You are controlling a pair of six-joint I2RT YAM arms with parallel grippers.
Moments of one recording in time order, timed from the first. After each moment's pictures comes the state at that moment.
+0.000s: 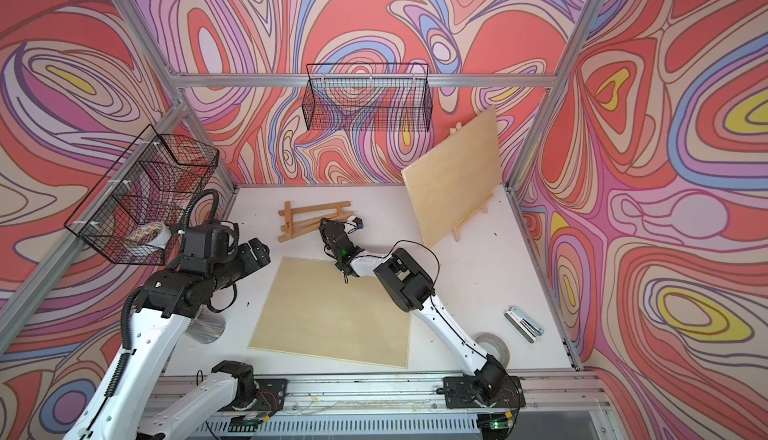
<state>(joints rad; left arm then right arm) -0.18 0.92 1.13 -0.99 -0.12 -0.66 0.77 2.71 1.97 0.58 0.26 1.60</state>
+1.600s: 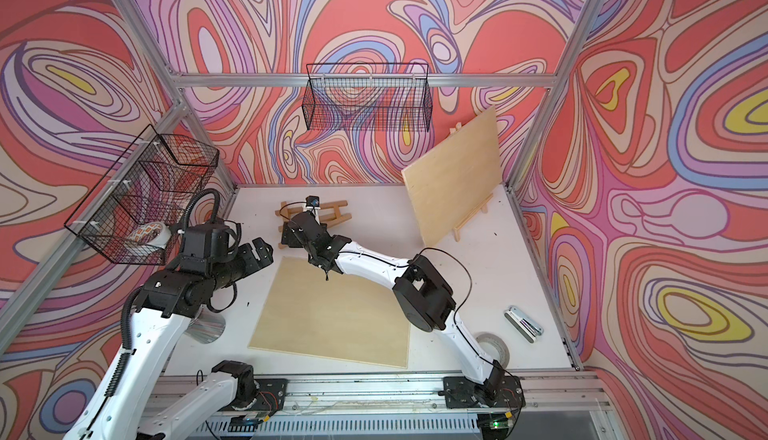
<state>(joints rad) -0.18 0.92 1.13 -0.98 -0.09 -0.62 0.96 2.21 1.90 -0.09 0.28 0.62</state>
